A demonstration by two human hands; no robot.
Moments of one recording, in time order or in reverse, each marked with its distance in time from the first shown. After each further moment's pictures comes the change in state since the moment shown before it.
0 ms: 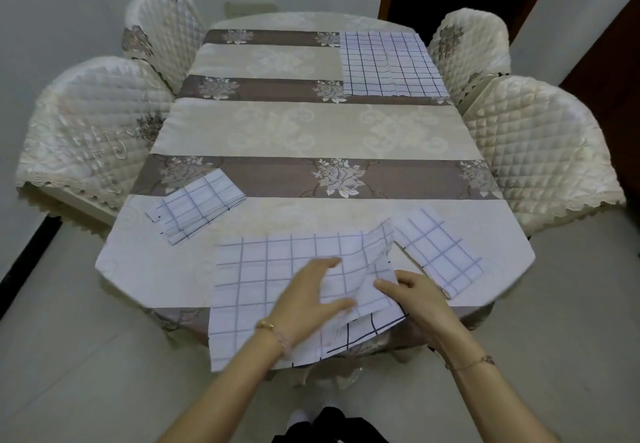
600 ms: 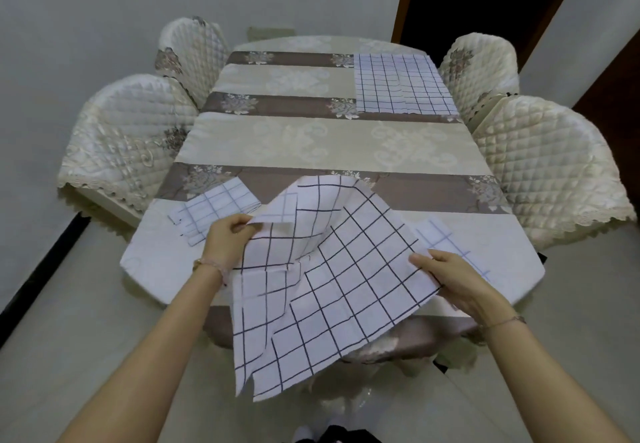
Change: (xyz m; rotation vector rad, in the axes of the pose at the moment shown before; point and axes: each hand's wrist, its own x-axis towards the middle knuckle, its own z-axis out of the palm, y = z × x) left_hand 0.028 -0.058 -0.111 -0.311 0.508 -0.214; right_hand 0.038 -0.013 -0.053 0.122 -0.012 0.097
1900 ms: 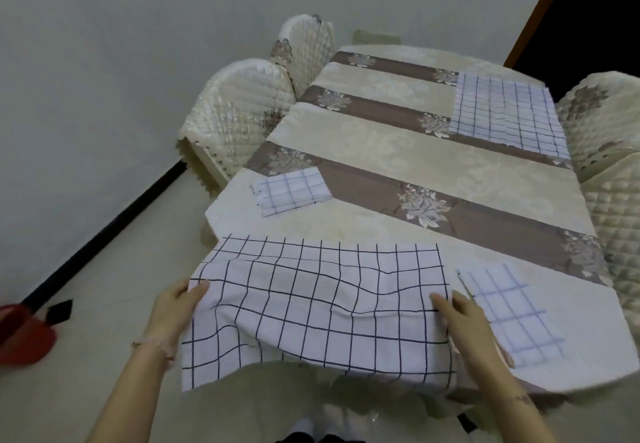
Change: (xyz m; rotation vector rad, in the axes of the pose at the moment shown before) left_hand -0.141 -0.096 -0.093 -0.260 0.383 -0.476; right_hand -0.019 0.020 0.064 -0.365 0.081 -0.230
